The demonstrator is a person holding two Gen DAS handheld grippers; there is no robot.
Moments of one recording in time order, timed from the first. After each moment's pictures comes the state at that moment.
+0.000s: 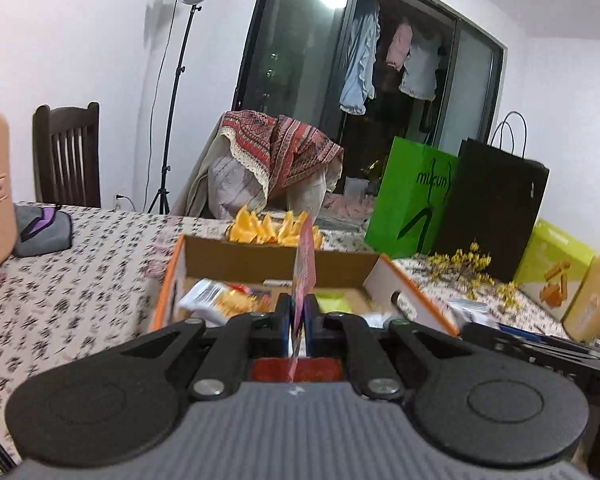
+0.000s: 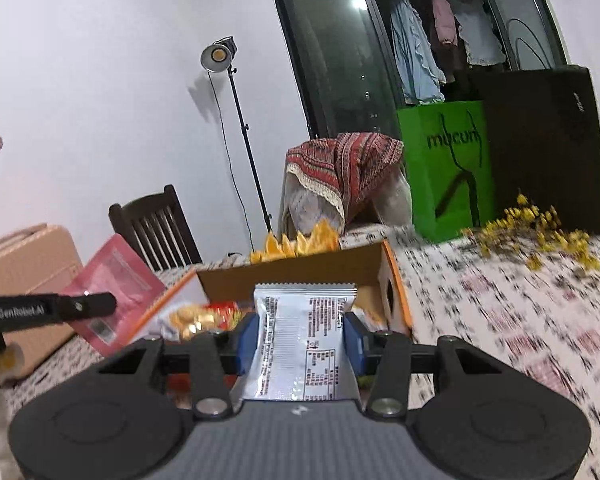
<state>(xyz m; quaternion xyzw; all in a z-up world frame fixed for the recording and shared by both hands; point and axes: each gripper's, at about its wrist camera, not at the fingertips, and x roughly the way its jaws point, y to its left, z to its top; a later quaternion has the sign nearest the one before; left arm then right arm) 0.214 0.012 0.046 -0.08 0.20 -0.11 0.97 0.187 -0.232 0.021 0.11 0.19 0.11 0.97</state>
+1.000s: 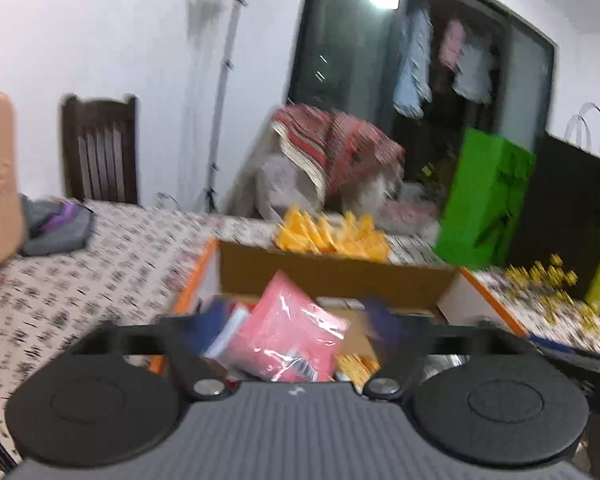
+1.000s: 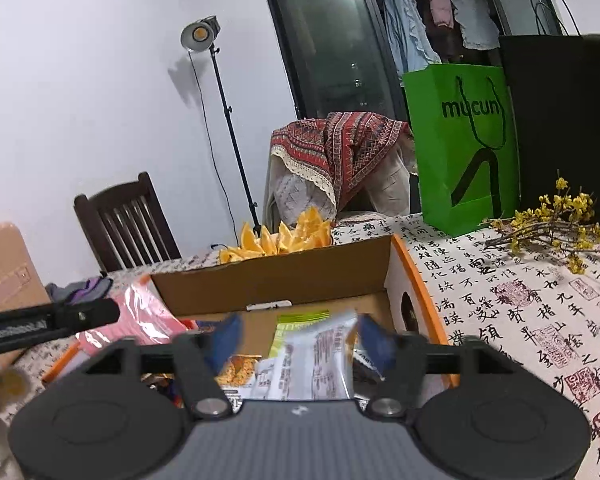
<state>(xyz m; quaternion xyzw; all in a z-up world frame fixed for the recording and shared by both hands) 0.297 0.014 0.006 -0.08 0.19 -0.01 0.98 0.296 -0.219 -0.018 0.12 0.21 0.09 0.97</state>
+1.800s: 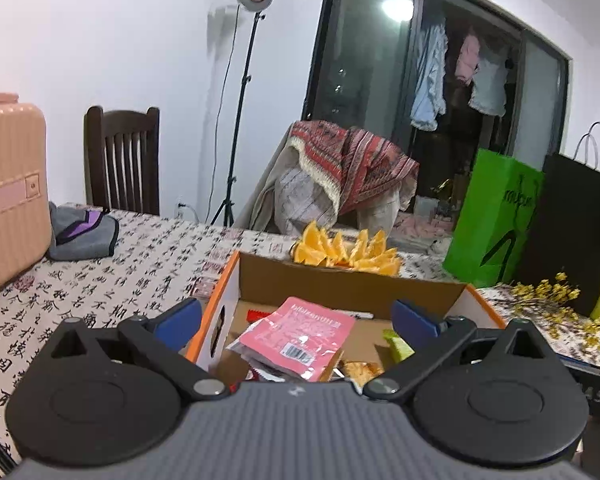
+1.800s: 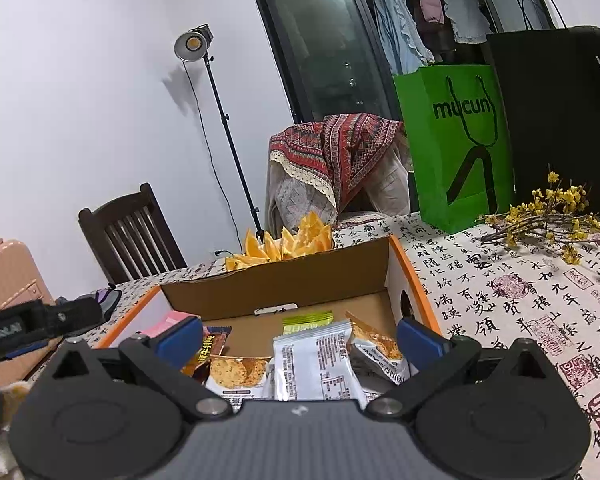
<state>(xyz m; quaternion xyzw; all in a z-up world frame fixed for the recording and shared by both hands) 0.274 0.016 0.022 -0.08 0.18 0.00 0.98 0.283 -0.223 -0.008 0.14 0.21 0.09 0.96</state>
